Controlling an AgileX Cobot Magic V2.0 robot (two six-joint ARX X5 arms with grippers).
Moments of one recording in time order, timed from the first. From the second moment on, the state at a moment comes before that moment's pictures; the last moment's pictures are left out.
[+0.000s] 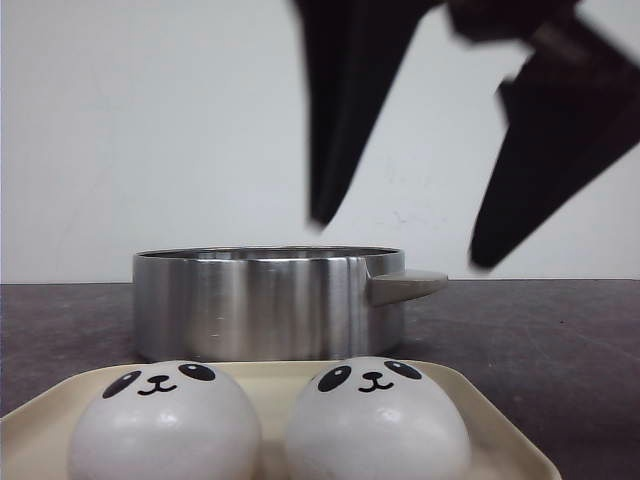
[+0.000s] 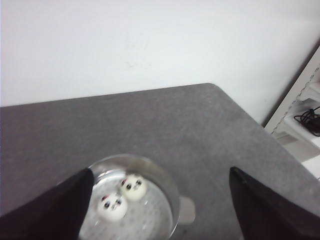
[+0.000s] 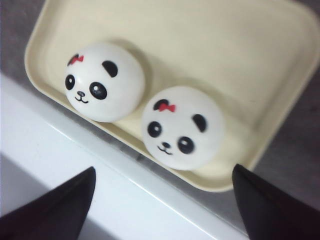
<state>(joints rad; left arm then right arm) -0.84 1.00 1.77 -1.08 -0.27 -0.31 1.11 1.34 0.98 -0.82 -0.06 0.67</state>
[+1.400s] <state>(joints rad) -0.84 0.87 1.77 -1.20 -0.29 -0.25 0.96 1.49 1.64 -0.80 0.17 0.48</state>
